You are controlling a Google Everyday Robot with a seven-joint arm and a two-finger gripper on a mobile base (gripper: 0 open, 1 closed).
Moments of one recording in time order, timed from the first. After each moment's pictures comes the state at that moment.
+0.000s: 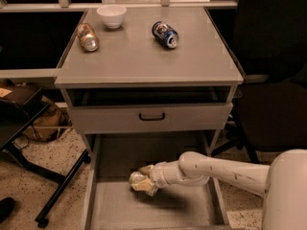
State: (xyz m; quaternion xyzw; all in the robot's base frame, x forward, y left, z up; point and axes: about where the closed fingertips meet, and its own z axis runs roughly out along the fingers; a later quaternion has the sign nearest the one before) arm 0.536 0.053 0.398 -0.47 0.75 0.34 0.32
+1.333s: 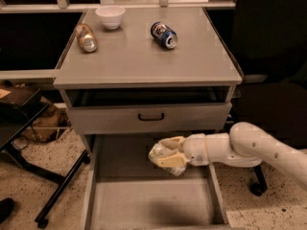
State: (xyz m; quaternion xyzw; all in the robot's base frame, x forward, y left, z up) arm 0.510 -0.038 0.637 -0.46 0.69 0.40 0.39
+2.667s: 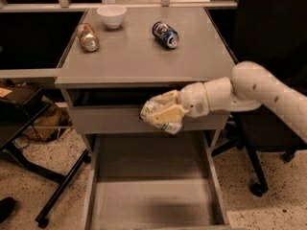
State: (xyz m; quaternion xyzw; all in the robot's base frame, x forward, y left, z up) arm 0.553 -0.016 0.787 -0.51 0.64 0.43 0.37
